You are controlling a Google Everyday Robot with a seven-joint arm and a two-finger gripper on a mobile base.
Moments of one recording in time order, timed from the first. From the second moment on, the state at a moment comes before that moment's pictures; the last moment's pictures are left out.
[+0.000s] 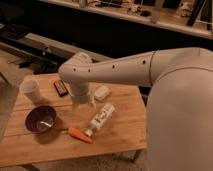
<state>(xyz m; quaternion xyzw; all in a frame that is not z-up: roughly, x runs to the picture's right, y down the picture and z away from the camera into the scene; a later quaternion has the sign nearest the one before) -0.104 0.102 0.703 -0.26 0.23 0.64 0.68</state>
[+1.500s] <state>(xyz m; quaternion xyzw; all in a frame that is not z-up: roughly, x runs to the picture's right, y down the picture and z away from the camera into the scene) -0.066 -0.002 0.755 -0.22 0.21 0.65 0.69</state>
